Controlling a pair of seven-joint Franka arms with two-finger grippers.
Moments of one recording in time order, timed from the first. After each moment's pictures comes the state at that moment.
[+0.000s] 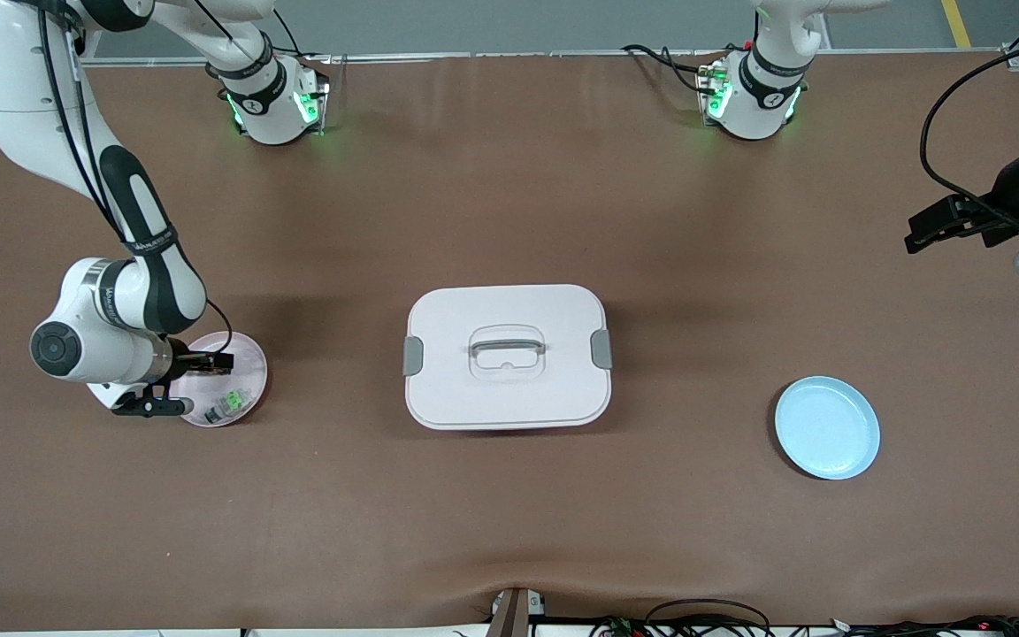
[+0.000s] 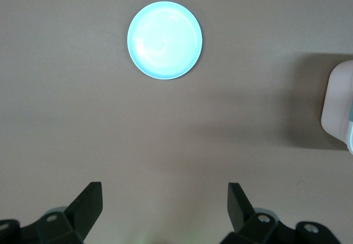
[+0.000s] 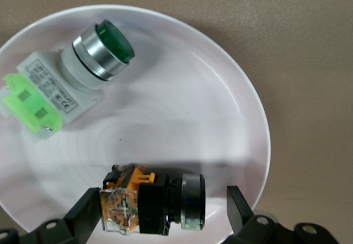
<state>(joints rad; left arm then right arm) -0.01 0.02 -0.02 -1.58 0.00 1.56 -0.10 -0.03 0.59 -0.06 -1.88 0.04 2.26 -0.11</state>
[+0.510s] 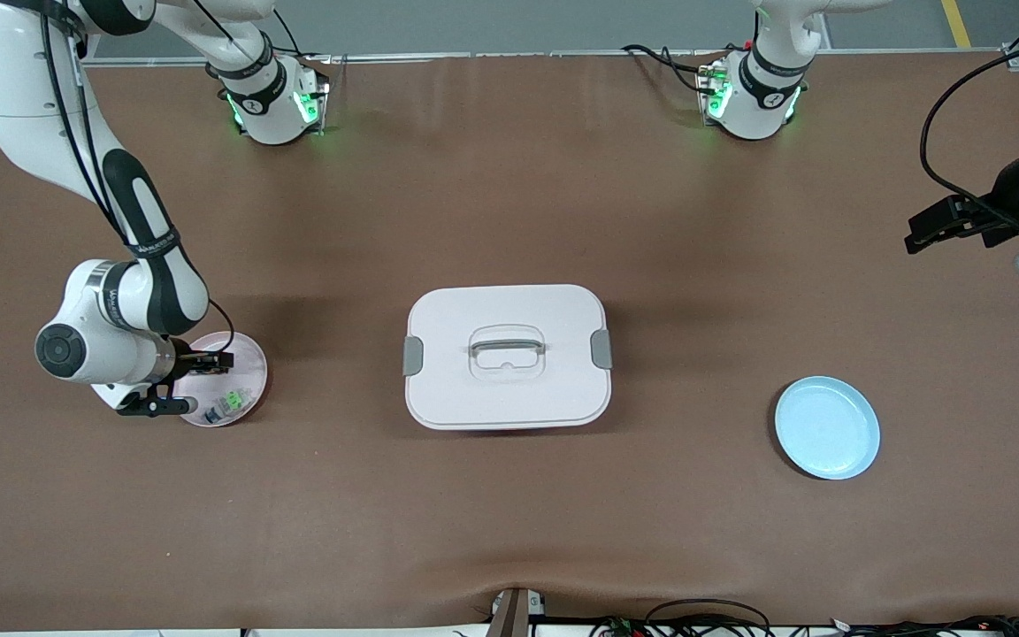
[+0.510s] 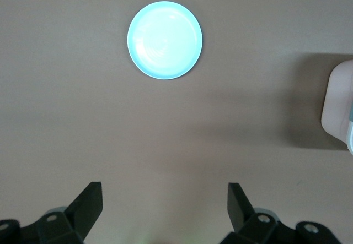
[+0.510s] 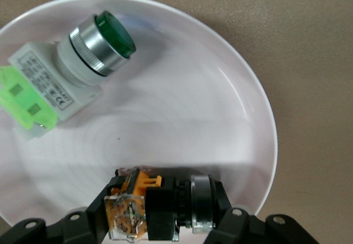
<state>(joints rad) -0.01 0.02 -0.02 -1.58 0.00 1.56 -0.10 -0.03 0.60 -0.07 -1.88 0.04 2.26 -0.14</state>
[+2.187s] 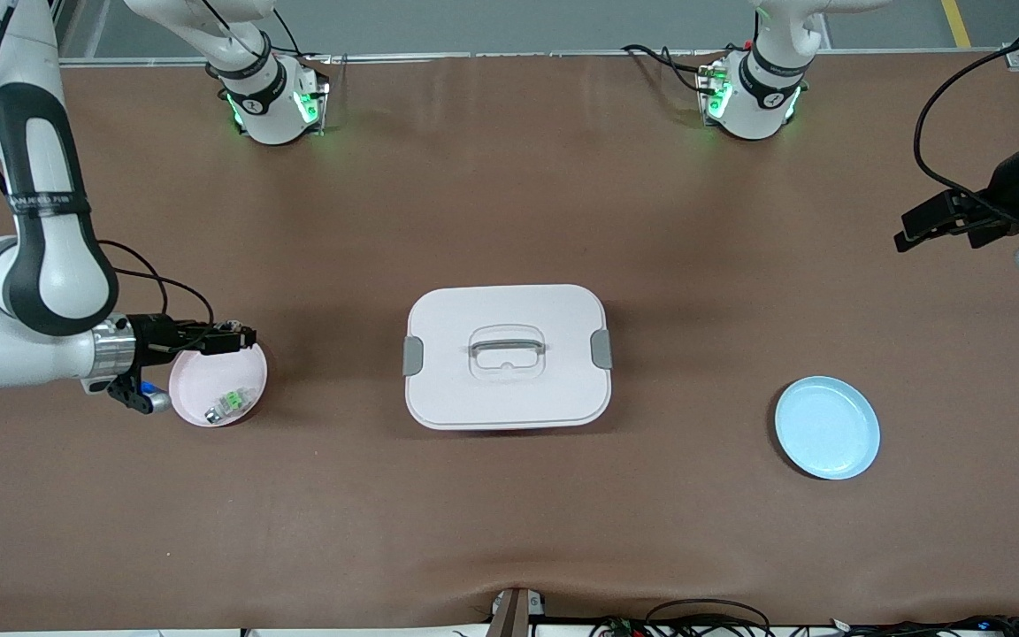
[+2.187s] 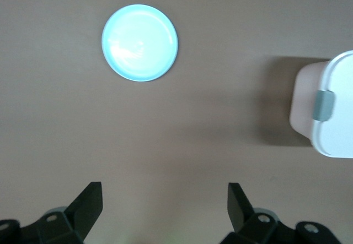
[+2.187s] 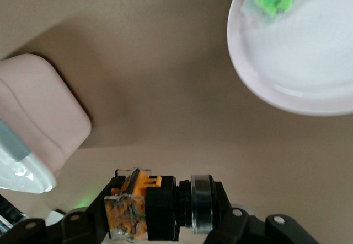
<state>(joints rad) -0.01 0.02 -0.02 -1.56 -0.11 1.55 -0.10 -0.01 0.44 -0.06 -1.67 0.53 1.66 0.09</state>
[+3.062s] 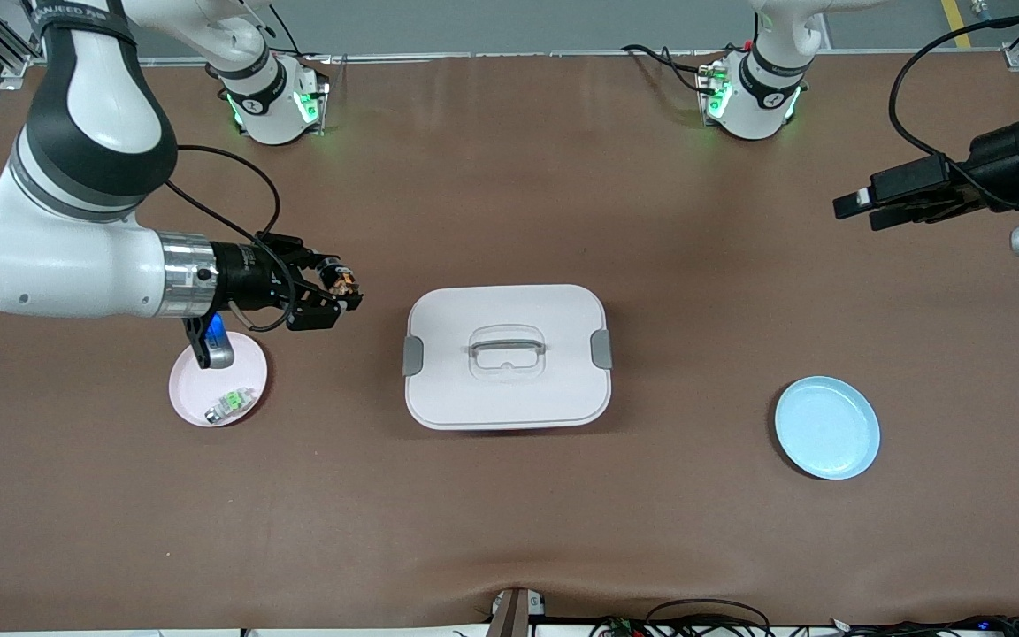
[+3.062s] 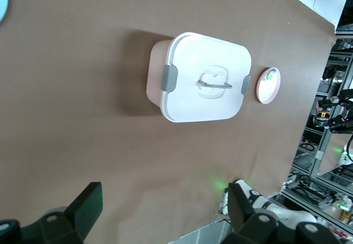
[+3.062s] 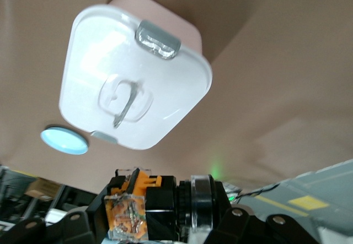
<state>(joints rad) 0.05 0.03 -0.02 -1.59 -0.67 1.50 -0.13 0.27 0.32 -0.05 -1.49 0.77 1.63 1.10</state>
